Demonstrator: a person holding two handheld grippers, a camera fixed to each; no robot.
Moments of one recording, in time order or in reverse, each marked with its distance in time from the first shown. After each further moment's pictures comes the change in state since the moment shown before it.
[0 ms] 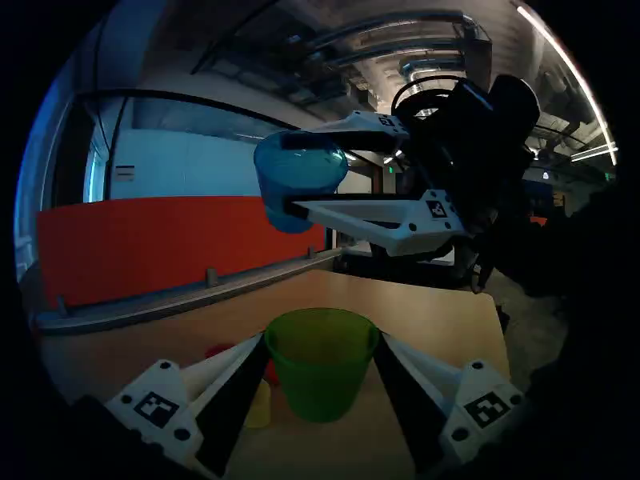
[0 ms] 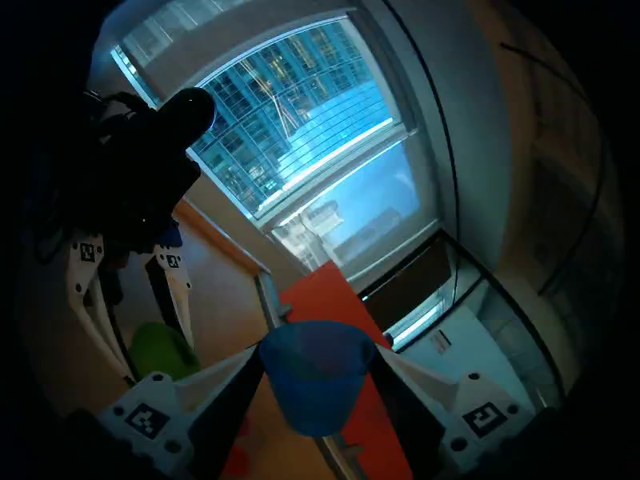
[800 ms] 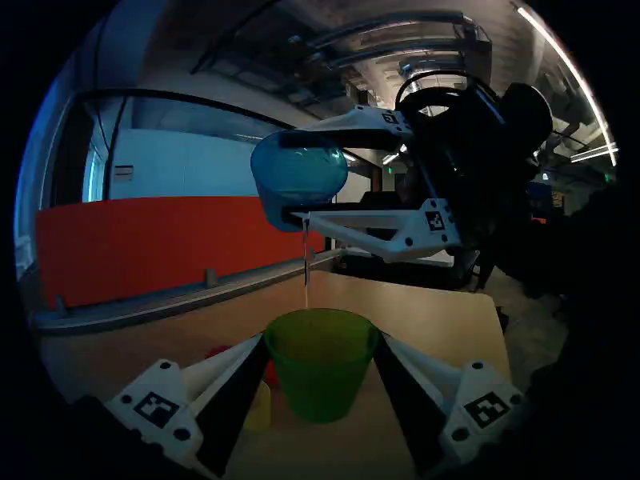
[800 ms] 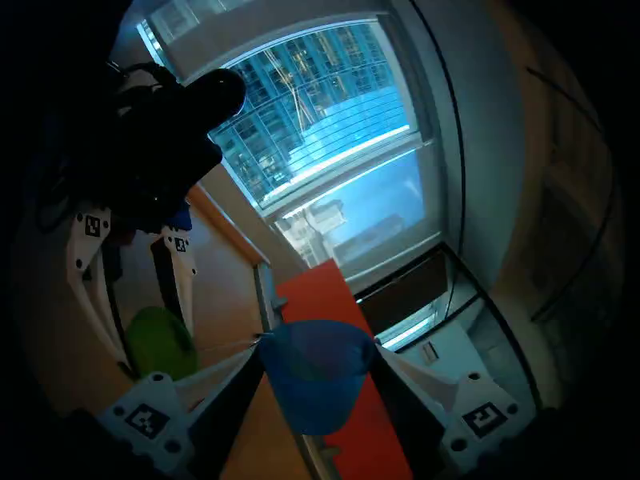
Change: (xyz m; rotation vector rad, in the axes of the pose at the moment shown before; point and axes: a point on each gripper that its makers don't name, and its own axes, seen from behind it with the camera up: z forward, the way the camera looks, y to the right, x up) left arm 0.001 -0.003 0.004 -0.005 0.003 -0.003; right arm -0.004 0.003 0.007 0.000 -0.016 -0.124
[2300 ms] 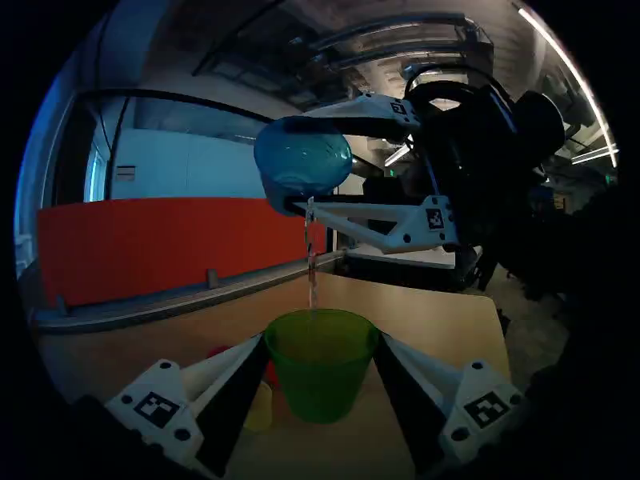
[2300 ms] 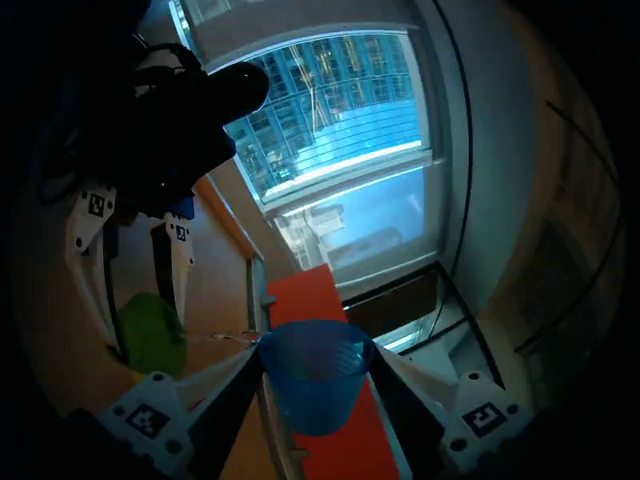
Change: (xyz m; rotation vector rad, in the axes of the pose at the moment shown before) left arm 0.002 -0.001 -0.003 0.008 0.009 -0.004; right arm 0.007 0.012 0.001 -0.020 0.007 -0.142
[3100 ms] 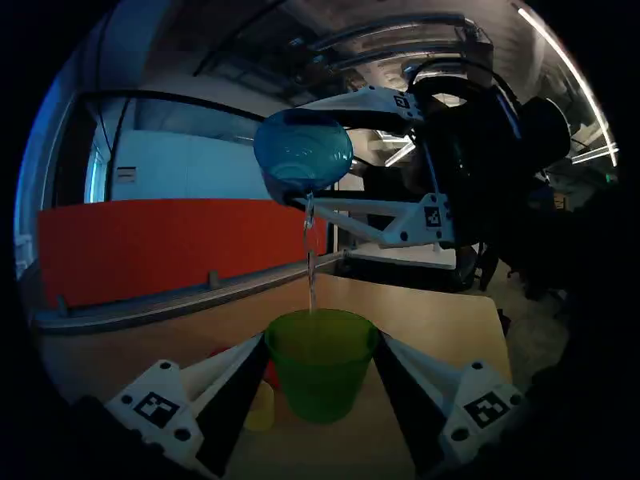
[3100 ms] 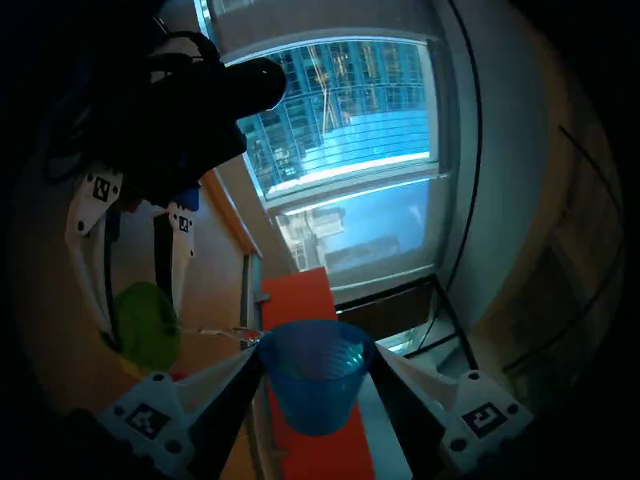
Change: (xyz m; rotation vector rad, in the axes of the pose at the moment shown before) left arm 0.001 -0.003 -0.001 0.003 0.004 0.002; right arm 0.004 0.006 0.001 -0.007 0.003 -0.094
